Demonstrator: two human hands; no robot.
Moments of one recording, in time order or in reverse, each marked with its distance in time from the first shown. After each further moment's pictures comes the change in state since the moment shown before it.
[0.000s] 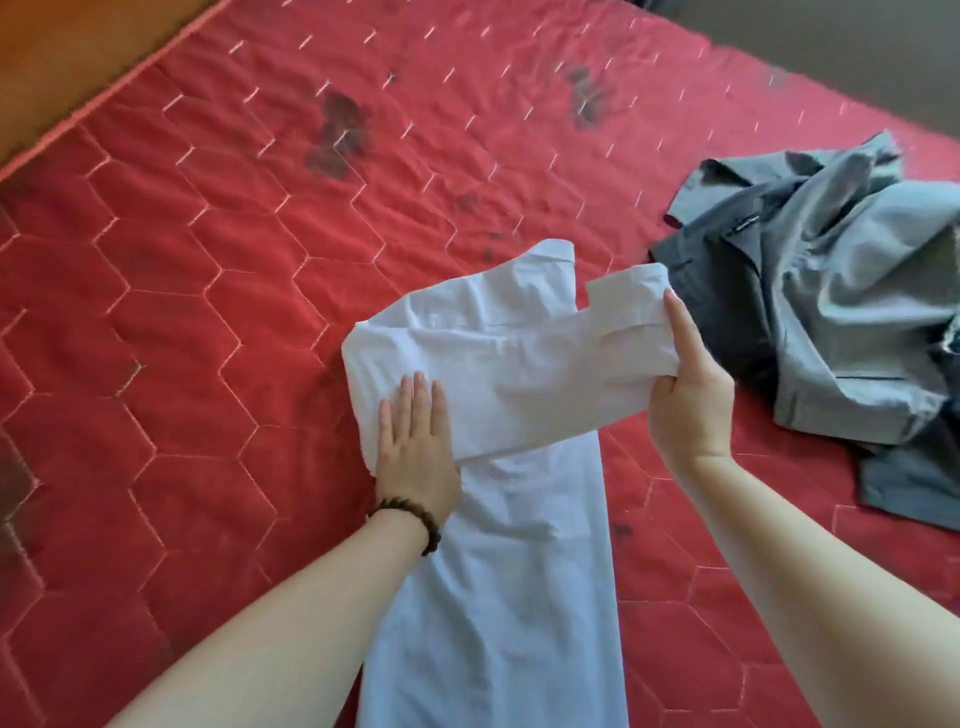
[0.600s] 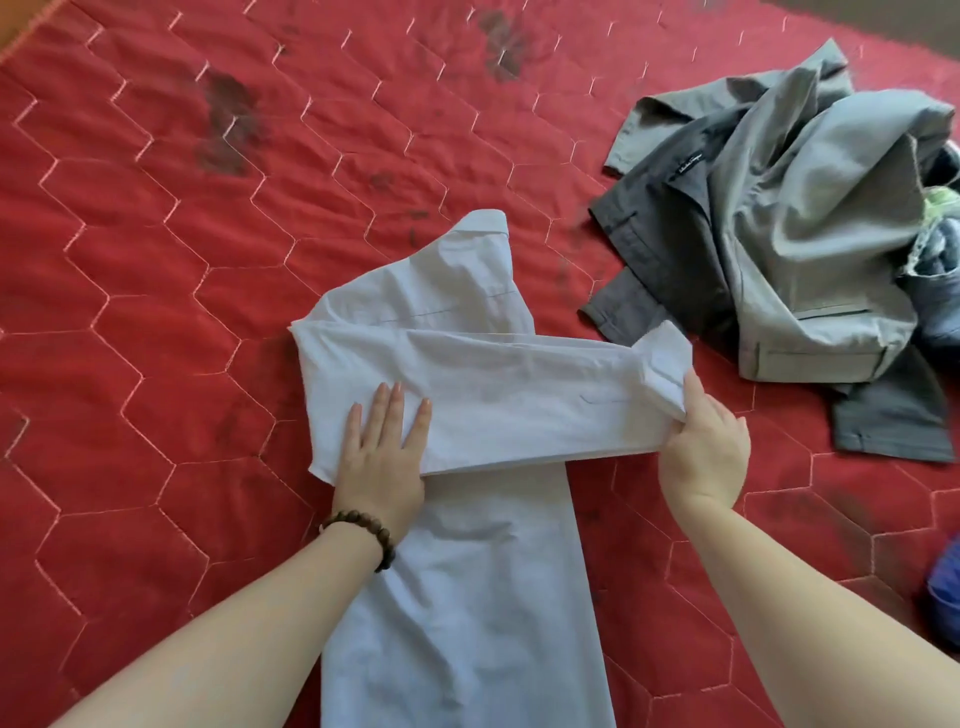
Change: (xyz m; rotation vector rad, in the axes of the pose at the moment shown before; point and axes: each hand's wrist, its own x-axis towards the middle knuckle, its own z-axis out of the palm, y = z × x) left_hand 0.015 0.017 0.022 0.133 -0.010 0.216; right_hand -0.034 0.148 0.004 -0.460 -0.007 0.333
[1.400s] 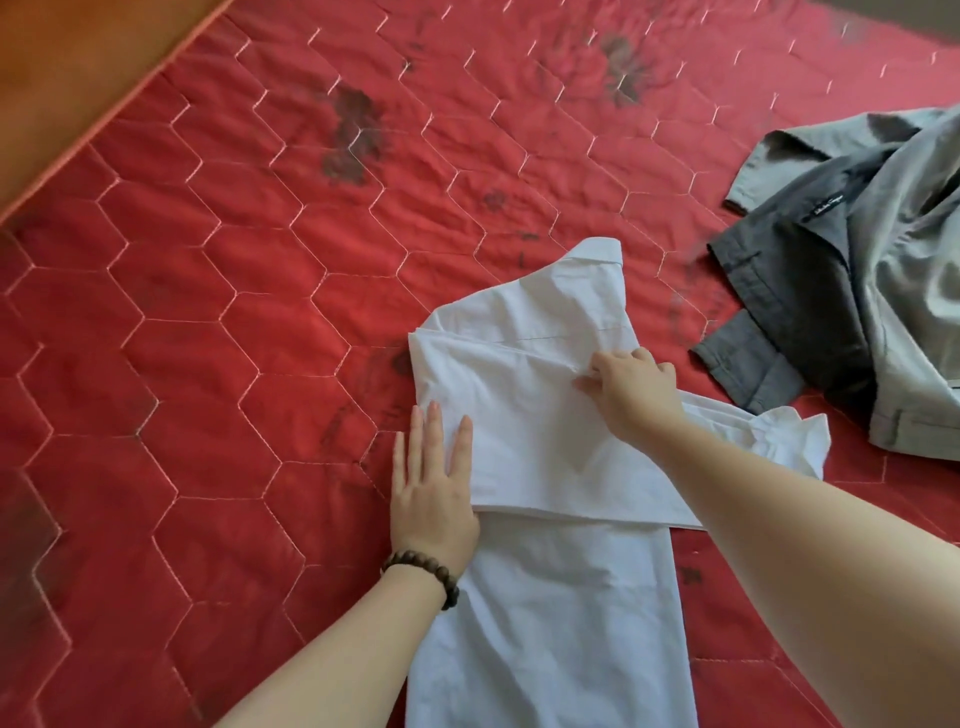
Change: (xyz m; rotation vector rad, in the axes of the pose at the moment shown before) left_hand -0.017 -0.035 -0.006 -0.245 0.092 -0.234; right_hand 0.029 -0.181 0.039 -0.269 -0.409 -0.546
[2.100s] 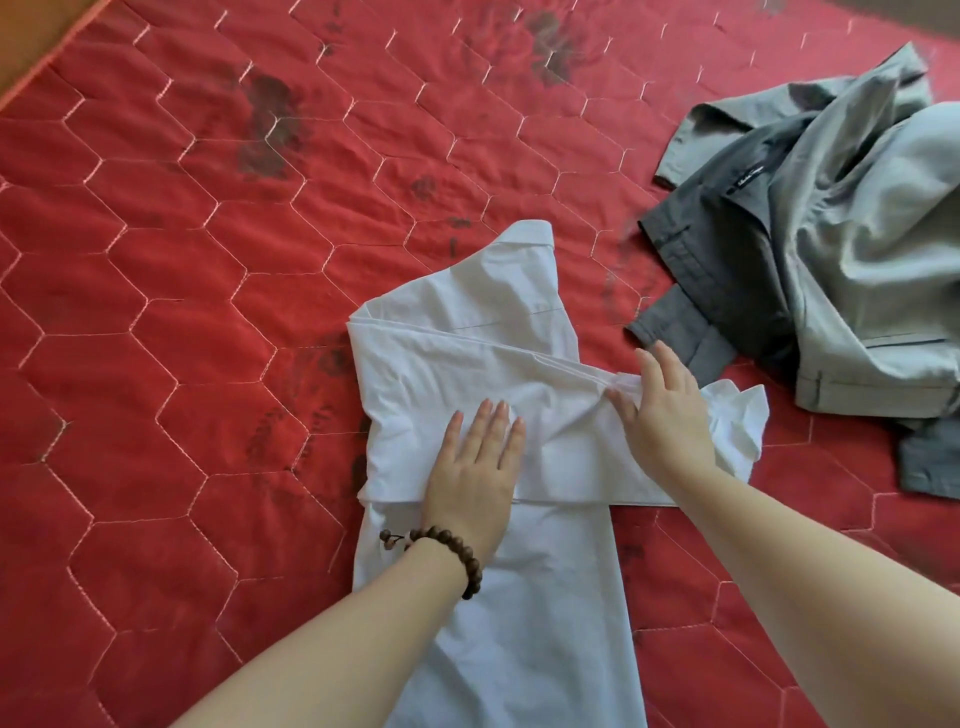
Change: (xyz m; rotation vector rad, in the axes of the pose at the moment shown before) left_hand 0.015 0.077 0.015 0.165 -0.143 0.414; right_hand -0.053 0.091 0.025 0.222 0.197 0.207
